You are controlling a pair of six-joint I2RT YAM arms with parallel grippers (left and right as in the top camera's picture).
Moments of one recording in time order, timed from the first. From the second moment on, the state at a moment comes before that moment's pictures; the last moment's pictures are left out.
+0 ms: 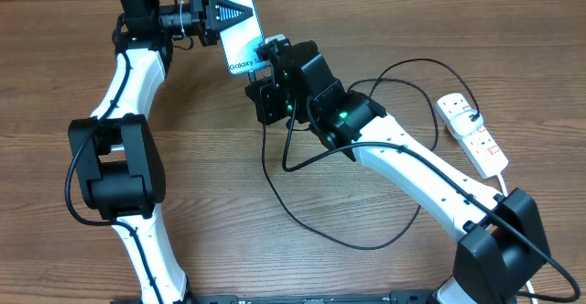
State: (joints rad) left arm 0.05 2.20 1.73 0.26 1.51 -1.18; right arm 0.69 1.76 1.43 -0.27 -0.21 0.37
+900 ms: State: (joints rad) left arm -0.11 2.20 1.74 0.23 1.55 -0.86; right arm 0.64 1.58 1.50 -0.75 -0.41 0.36
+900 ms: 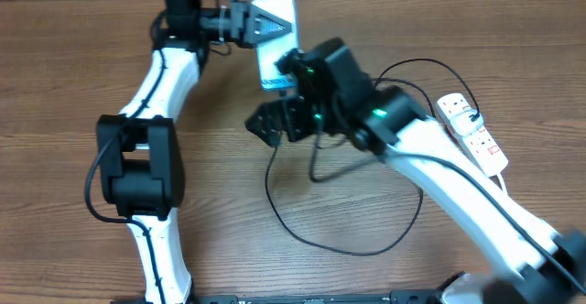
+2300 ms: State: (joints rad) left arm -0.27 2.42 1.76 -1.01 0.88 0.05; right arm 0.55 1.27 1.44 -0.99 0.01 0.38
